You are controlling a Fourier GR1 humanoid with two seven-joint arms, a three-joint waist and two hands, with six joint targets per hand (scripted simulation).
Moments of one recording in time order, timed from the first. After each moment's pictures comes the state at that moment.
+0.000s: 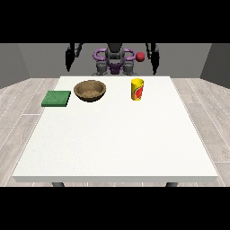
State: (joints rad) left arm 0.02 0.09 0.00 -1.56 -0.02 -0.01 0.01; right arm 0.03 -0.12 -0.03 -1.55 -0.02 0.00 -0.04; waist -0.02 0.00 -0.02
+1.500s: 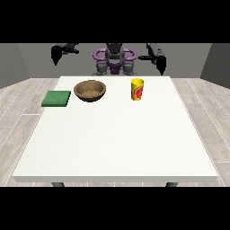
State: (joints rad) left arm -0.19 0.11 0.21 -1.41 0.12 -0.06 -0.29; right arm -0.08 -0.24 -0.22 -1.58 -0.24 0.25 -0.10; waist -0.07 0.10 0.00
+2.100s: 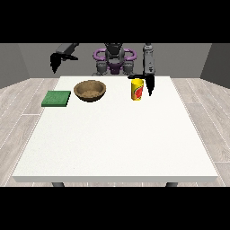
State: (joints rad) left arm -0.33 0.05 0.22 -1.02 0.03 0.05 -0.63; right arm -0.13 -0.23 -0.22 -1.52 -0.20 0.27 -0.21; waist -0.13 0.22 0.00
